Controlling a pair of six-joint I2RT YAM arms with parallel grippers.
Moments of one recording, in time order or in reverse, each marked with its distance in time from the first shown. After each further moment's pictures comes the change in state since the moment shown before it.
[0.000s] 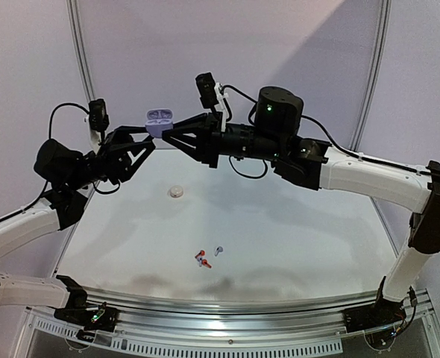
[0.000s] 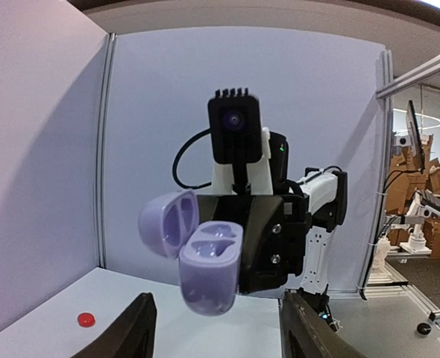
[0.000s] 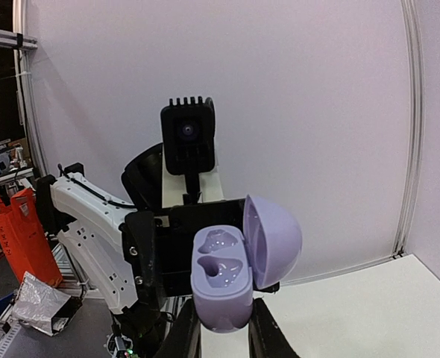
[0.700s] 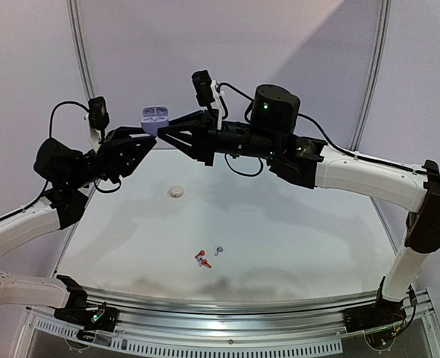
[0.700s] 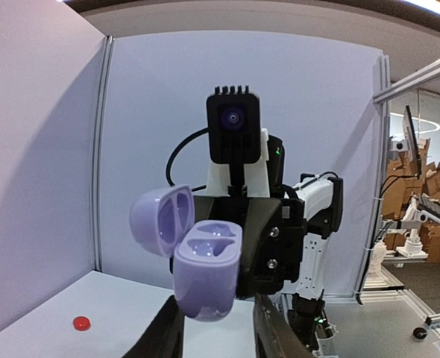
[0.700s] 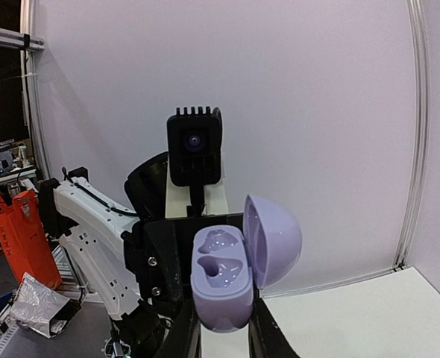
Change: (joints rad) left arm -0.018 0.006 0.013 0.014 -0.006 -0.019; right arm 0.005 0.029 0.042 0.011 -0.009 -0.012
